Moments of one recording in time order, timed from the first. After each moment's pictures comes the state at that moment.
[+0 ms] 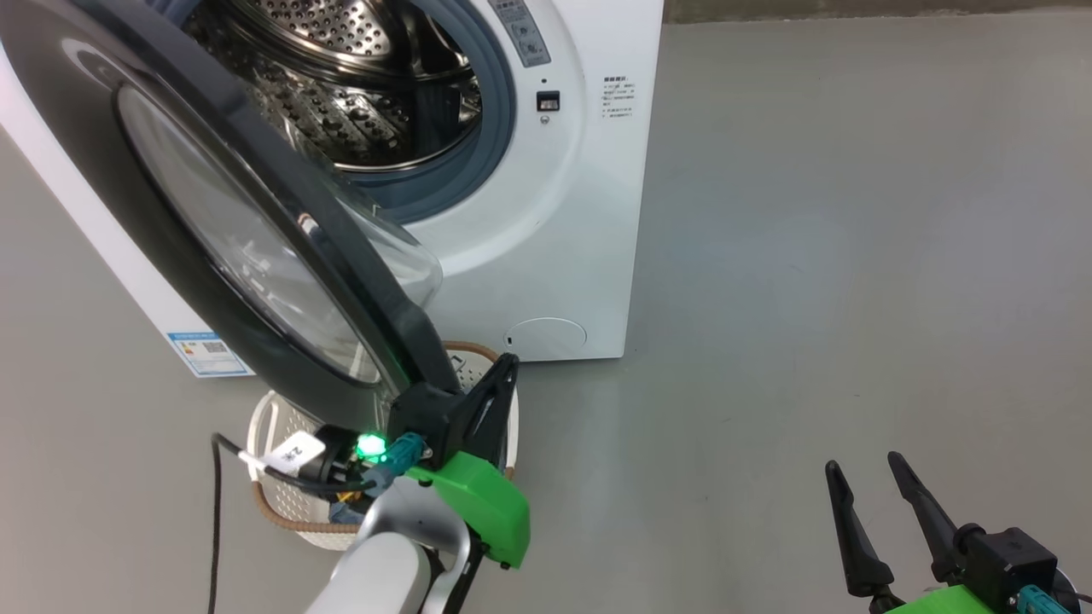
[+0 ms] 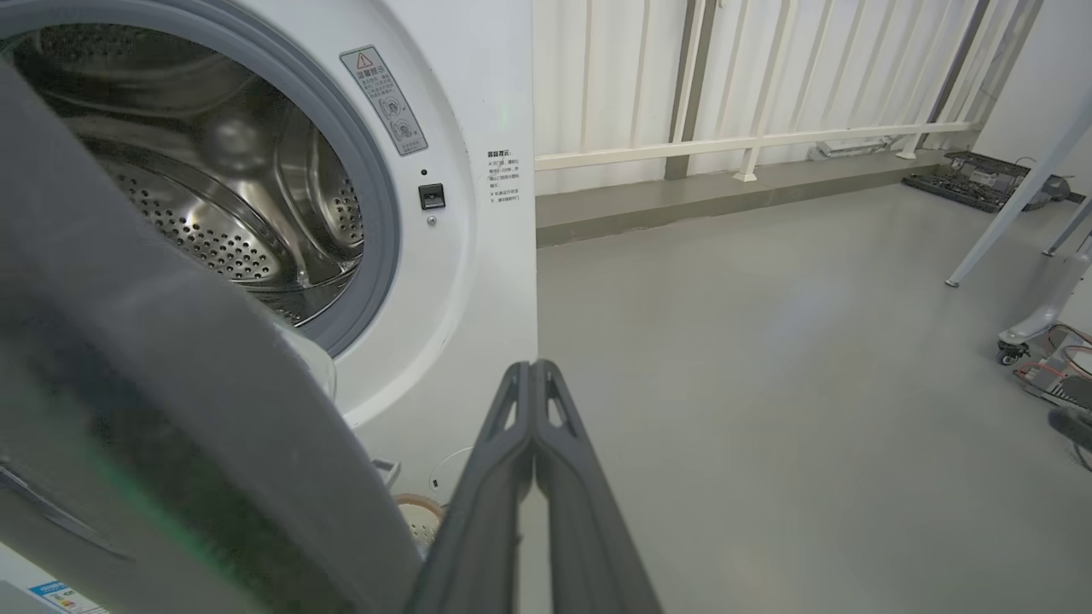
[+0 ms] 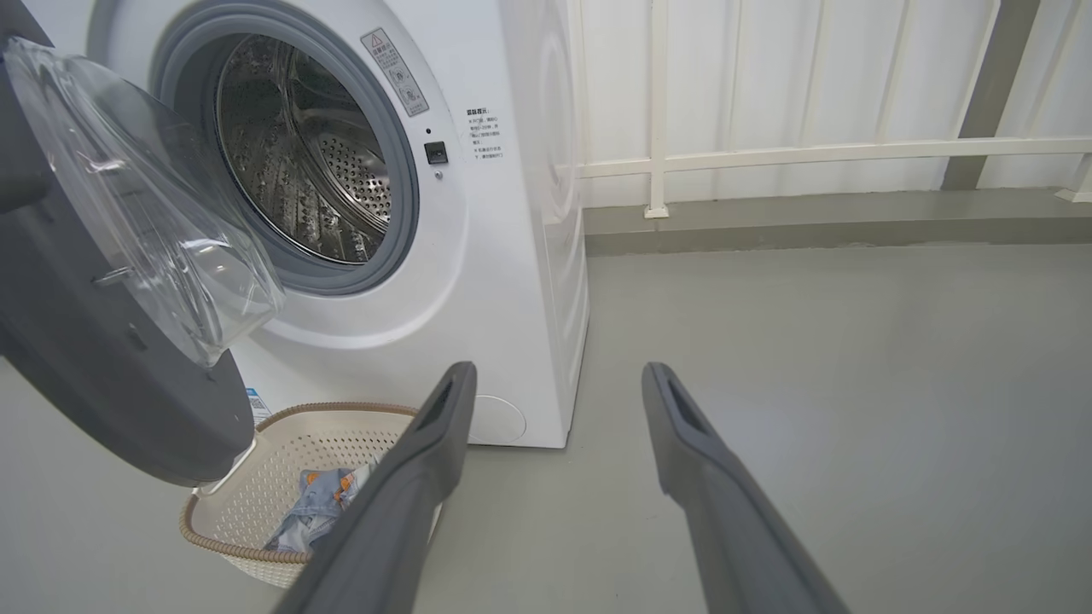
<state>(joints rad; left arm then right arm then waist) -0.38 0.05 -0.60 0.20 -0.34 0.10 0.04 0.06 -0.07 -0.04 0.11 0.18 0.13 -0.25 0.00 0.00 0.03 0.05</state>
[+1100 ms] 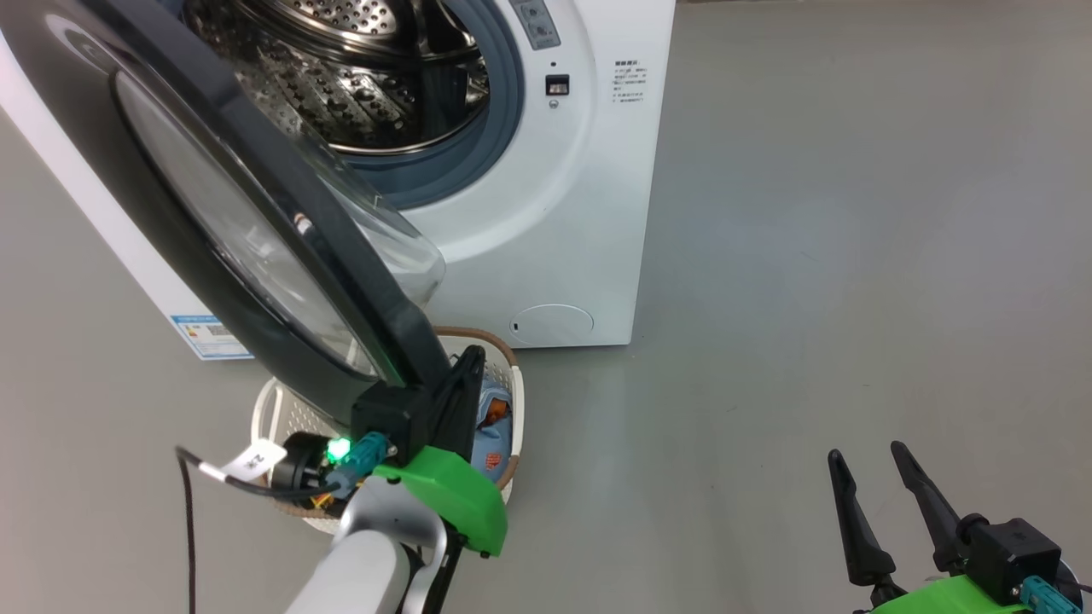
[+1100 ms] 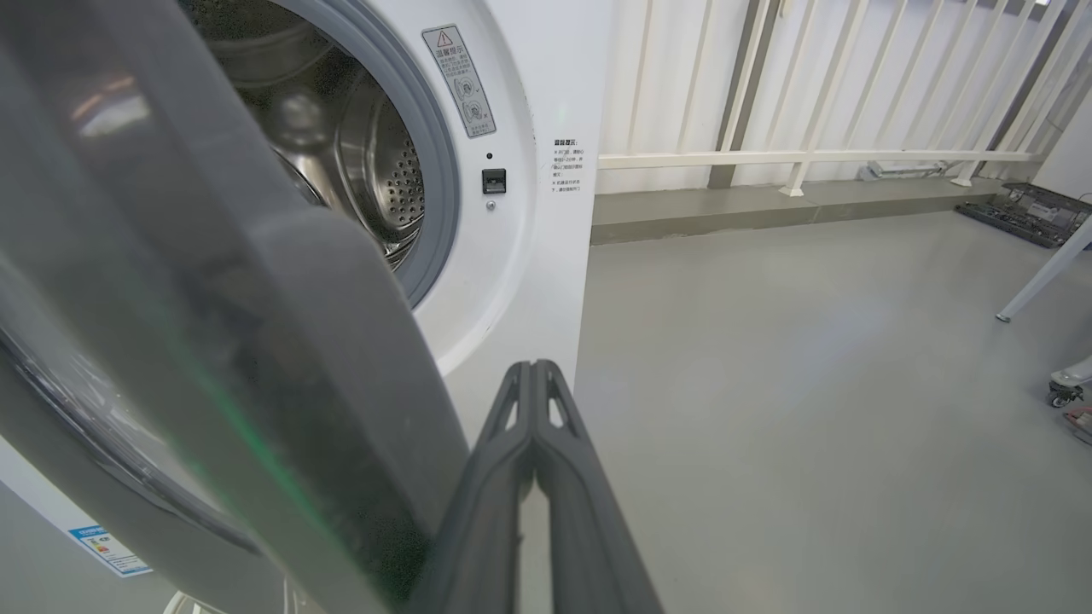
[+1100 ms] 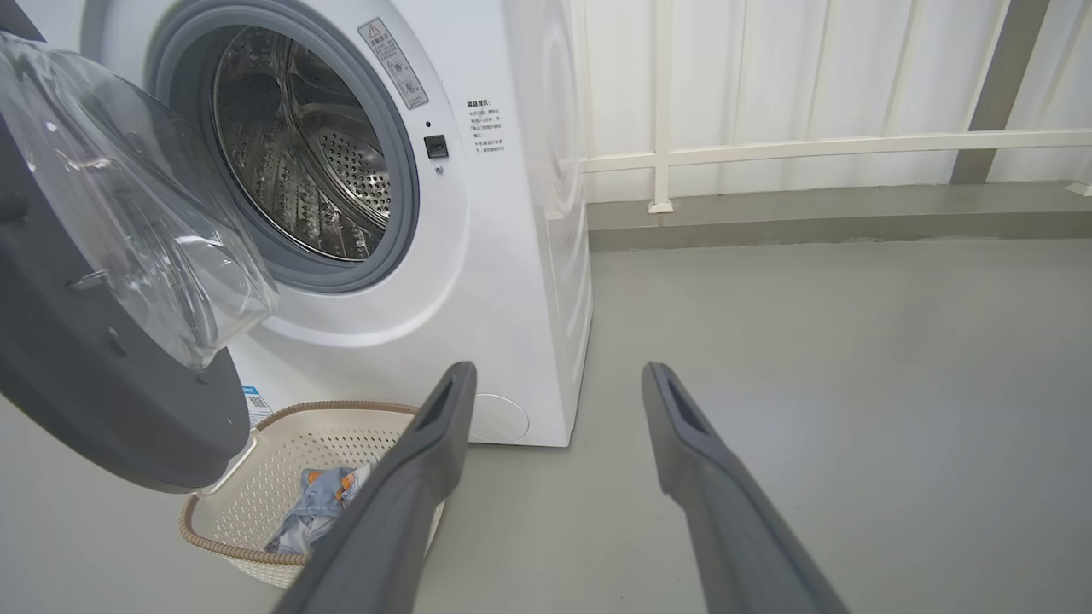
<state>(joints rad) -0.38 0.07 -0.56 0.22 -0.37 0.16 0.00 0.04 -0.06 -0.05 0.11 0.18 0.13 -0.25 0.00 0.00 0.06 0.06</state>
